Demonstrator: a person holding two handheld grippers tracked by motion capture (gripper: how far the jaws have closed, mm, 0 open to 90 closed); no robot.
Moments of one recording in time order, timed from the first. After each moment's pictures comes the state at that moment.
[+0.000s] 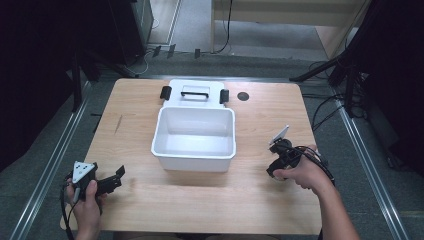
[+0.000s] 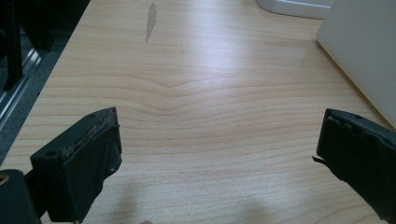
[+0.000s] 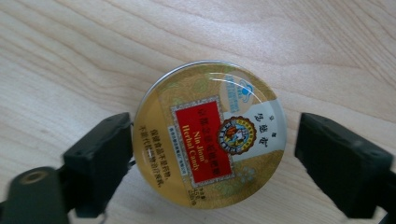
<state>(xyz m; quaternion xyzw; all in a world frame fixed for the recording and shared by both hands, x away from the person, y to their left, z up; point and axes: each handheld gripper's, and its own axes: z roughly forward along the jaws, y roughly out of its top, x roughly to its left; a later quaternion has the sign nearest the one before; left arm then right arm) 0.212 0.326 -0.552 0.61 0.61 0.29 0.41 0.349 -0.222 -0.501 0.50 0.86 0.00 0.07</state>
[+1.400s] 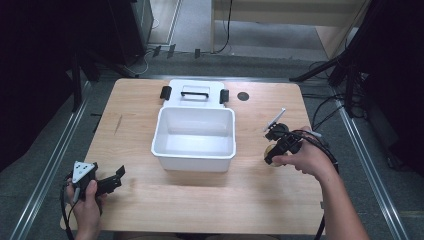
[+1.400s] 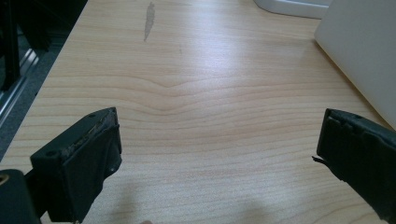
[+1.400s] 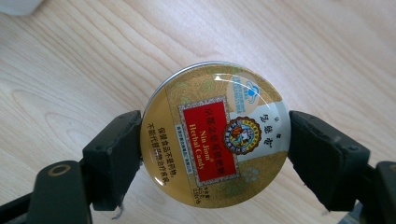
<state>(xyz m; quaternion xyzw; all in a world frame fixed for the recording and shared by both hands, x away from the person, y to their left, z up) 0.212 0.327 -0.552 0.61 0.61 0.29 0.41 0.361 -0.201 -0.441 0.41 0.91 0.05 0.07</state>
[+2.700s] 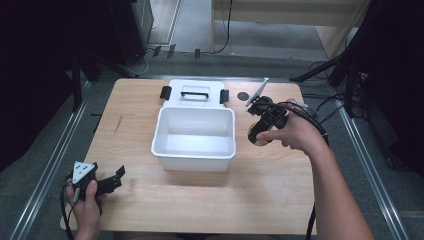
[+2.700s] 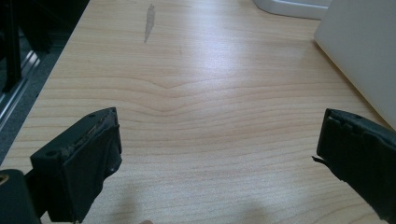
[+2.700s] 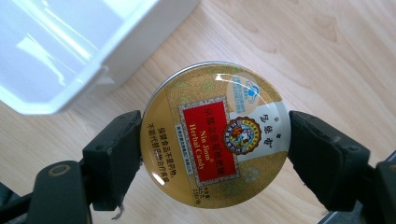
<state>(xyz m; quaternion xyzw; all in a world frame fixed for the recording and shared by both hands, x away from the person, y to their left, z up) 0.212 0.326 -0.552 0.61 0.61 0.30 0.41 0.383 -0.143 -0.365 0.38 0.92 0.08 0.07</state>
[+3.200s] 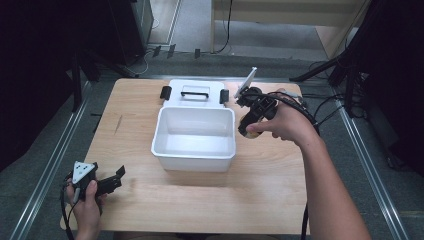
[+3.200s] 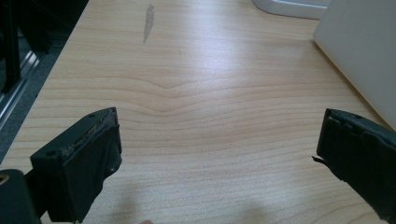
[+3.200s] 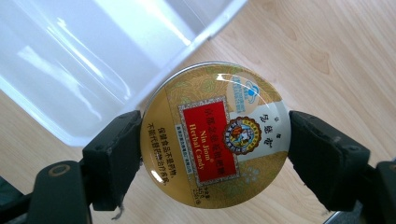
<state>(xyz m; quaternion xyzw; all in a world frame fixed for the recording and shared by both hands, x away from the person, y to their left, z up) 0.212 0.326 -0.552 0.61 0.61 0.29 0.41 0.389 -0.114 -0.343 0.37 0.92 0.08 0.08</state>
